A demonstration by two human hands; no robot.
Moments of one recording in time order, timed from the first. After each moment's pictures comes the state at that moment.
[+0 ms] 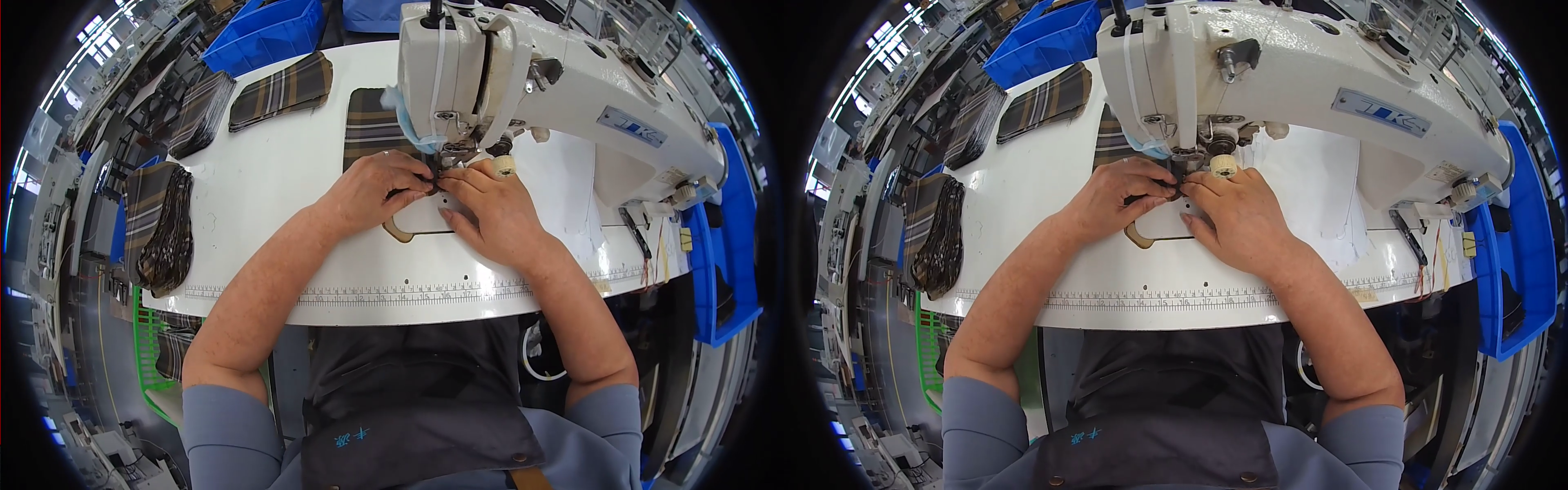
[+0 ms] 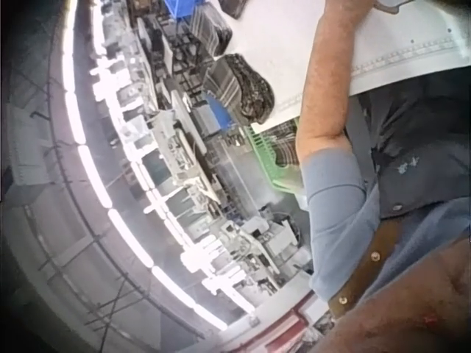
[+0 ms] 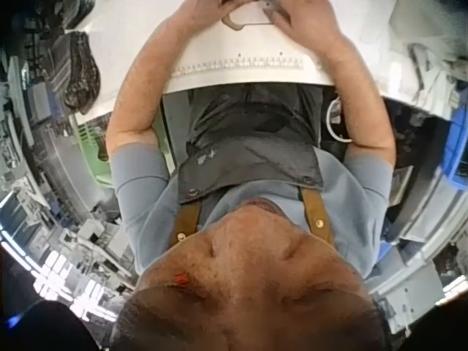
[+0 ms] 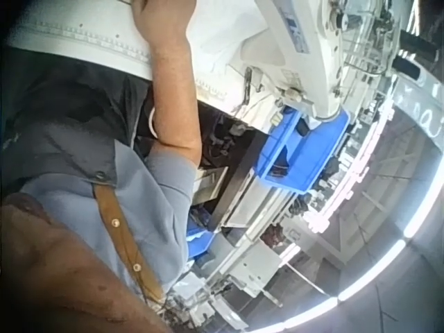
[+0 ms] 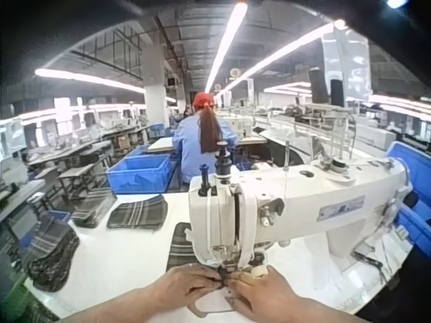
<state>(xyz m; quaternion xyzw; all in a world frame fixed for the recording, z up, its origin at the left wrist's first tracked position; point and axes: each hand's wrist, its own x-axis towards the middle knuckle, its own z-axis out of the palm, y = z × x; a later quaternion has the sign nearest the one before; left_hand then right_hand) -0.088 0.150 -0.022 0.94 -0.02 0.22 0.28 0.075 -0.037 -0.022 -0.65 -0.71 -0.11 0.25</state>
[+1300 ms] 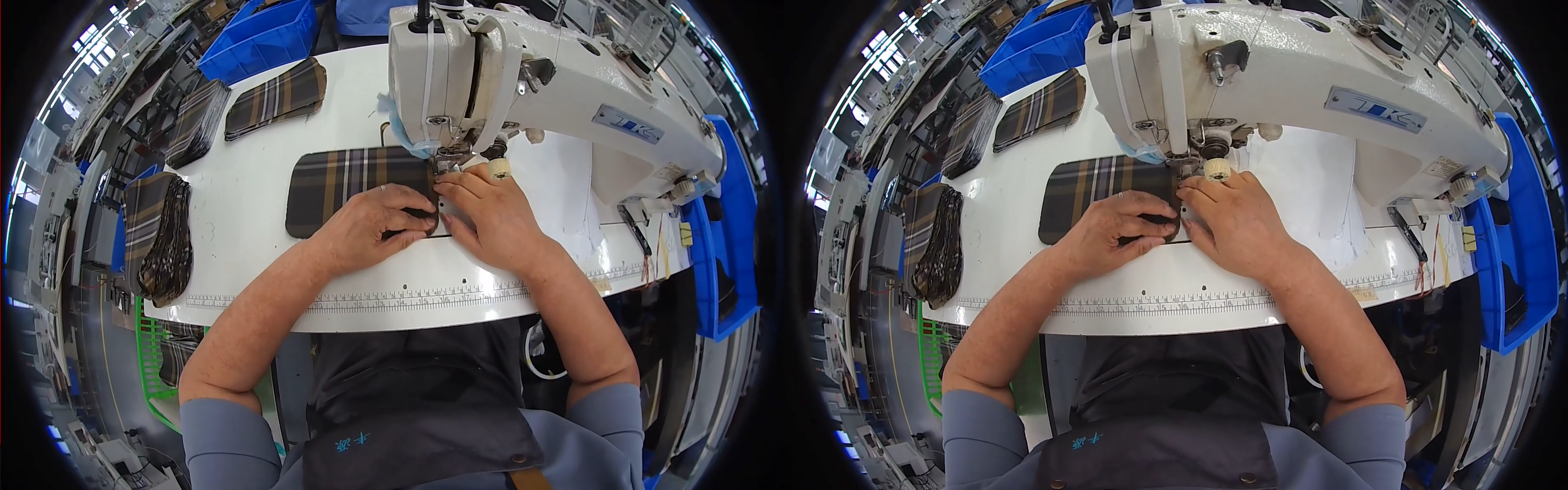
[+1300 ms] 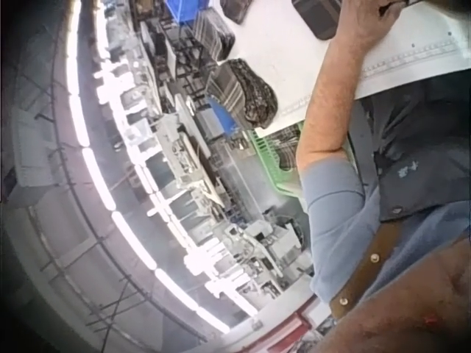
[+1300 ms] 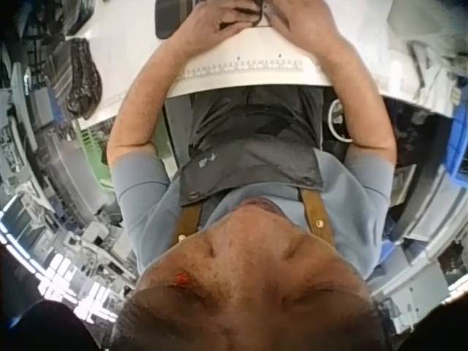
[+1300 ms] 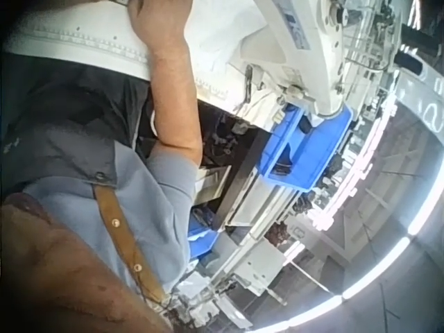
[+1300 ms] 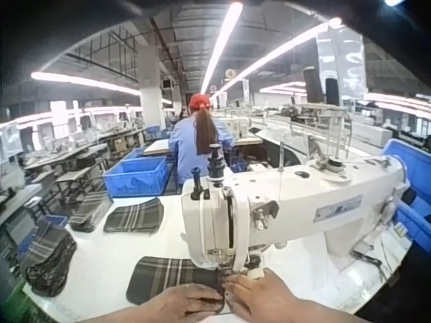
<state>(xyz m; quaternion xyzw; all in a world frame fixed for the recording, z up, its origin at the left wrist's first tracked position) -0.111 0.124 -0.021 0.93 -0.04 0.17 0.32 0.076 -0.040 -0.020 -0.65 -0.72 -0.08 0.25</state>
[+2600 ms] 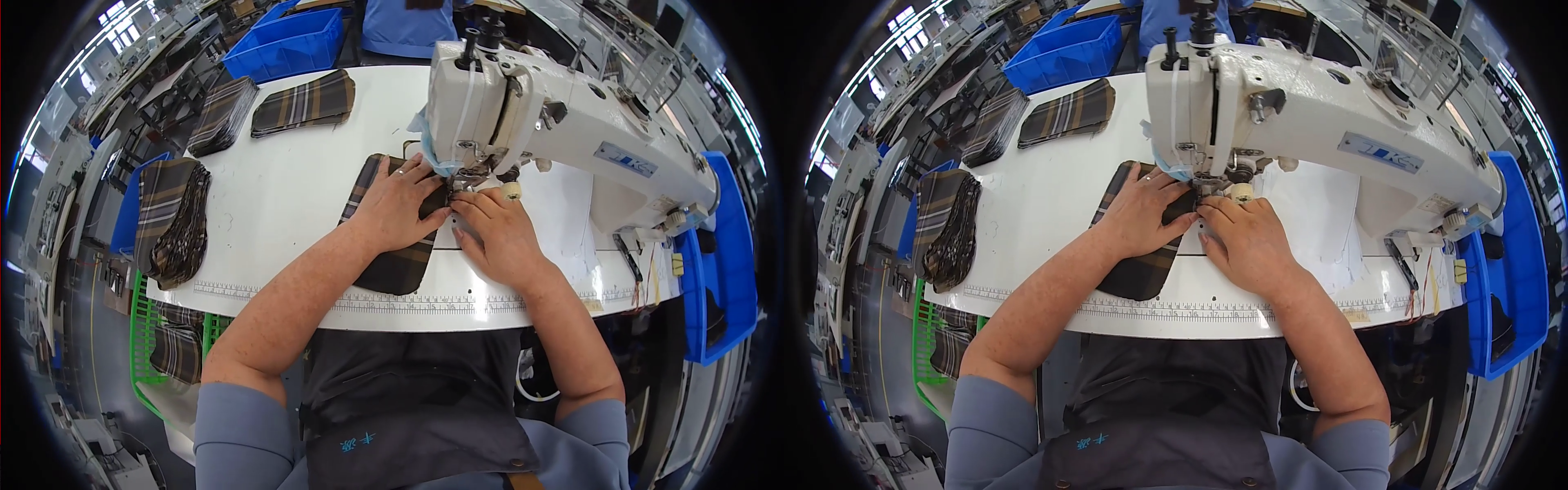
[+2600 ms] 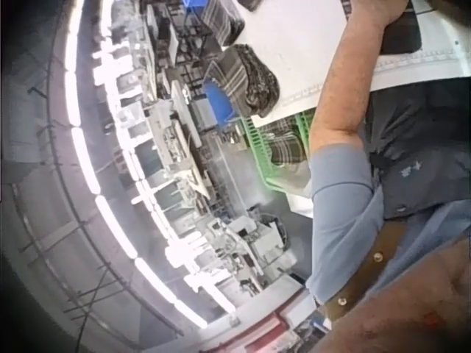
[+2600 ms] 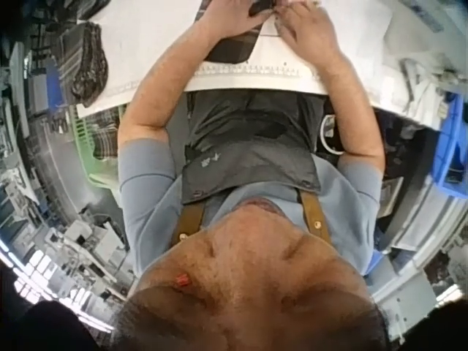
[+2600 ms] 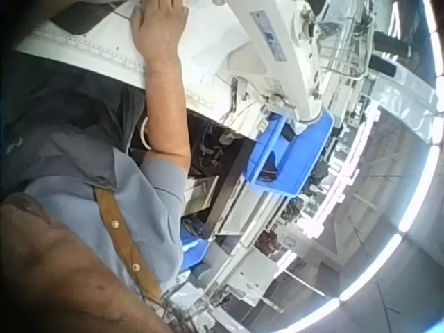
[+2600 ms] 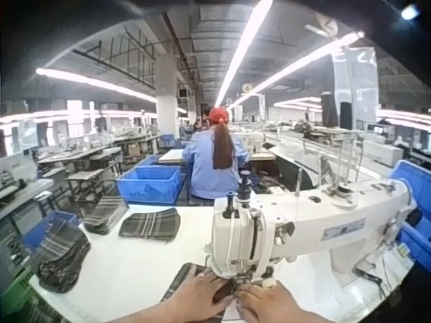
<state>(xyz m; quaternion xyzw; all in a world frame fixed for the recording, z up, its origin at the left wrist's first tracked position) -0.080 0.128 -0.034 0.97 0.11 0.21 0.09 0.071 -0.042 -0.018 -0.64 -0.71 -0.11 0.25</state>
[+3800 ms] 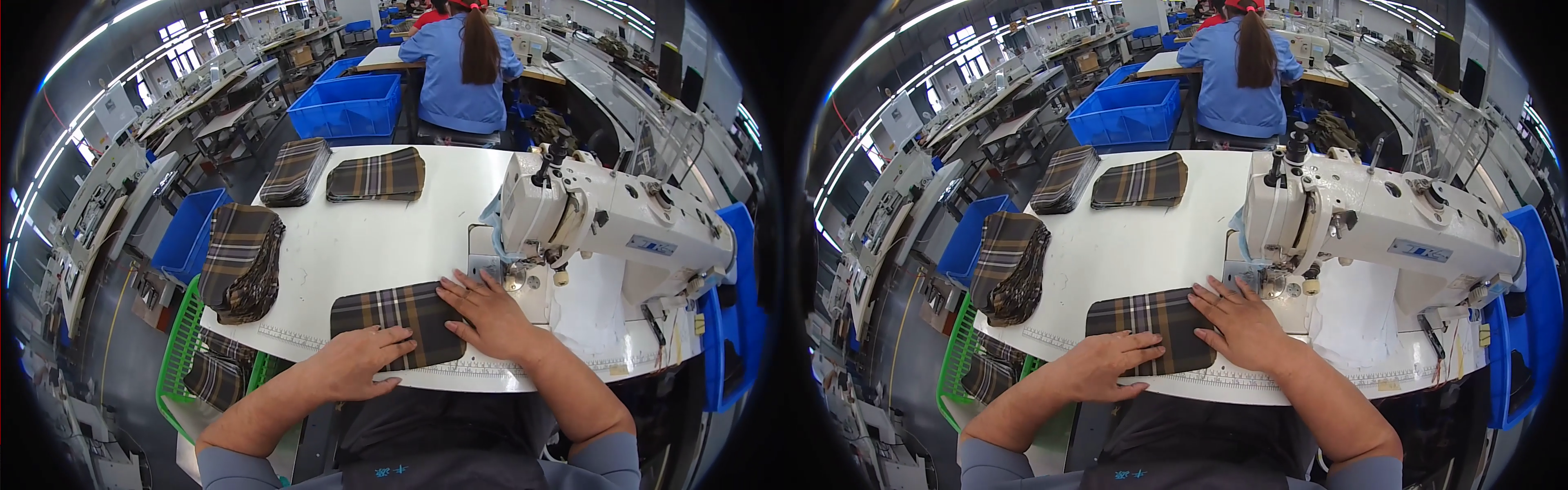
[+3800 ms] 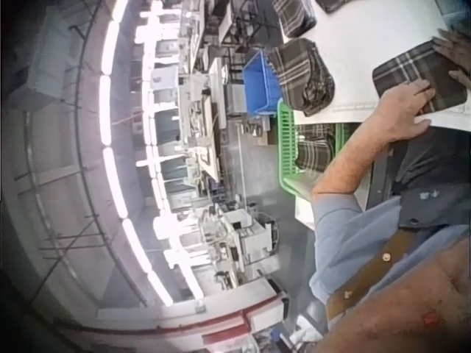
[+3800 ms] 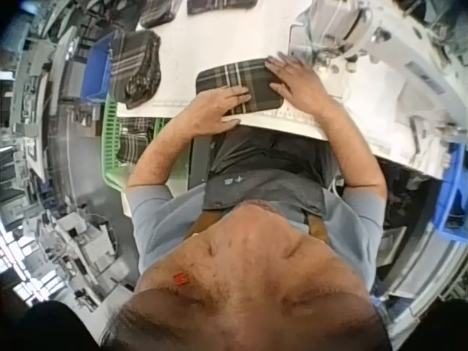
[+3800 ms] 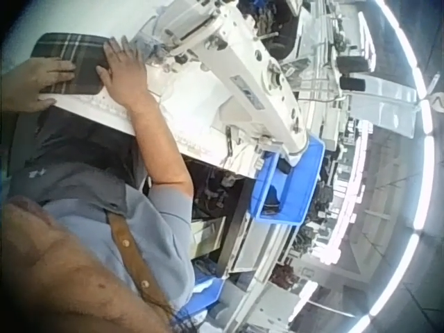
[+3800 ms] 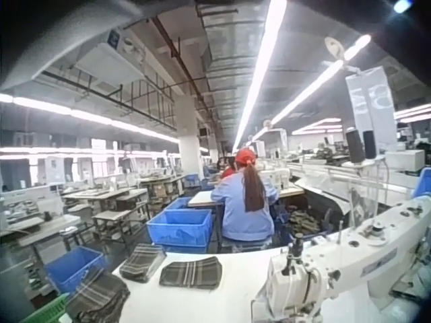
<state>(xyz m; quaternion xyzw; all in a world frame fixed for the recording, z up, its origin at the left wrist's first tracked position) -0.267 0.099 0.028 0.98 0.11 -0.01 0.19 0.010 0.006 -0.021 -0.59 -0.79 0.03 0.17</state>
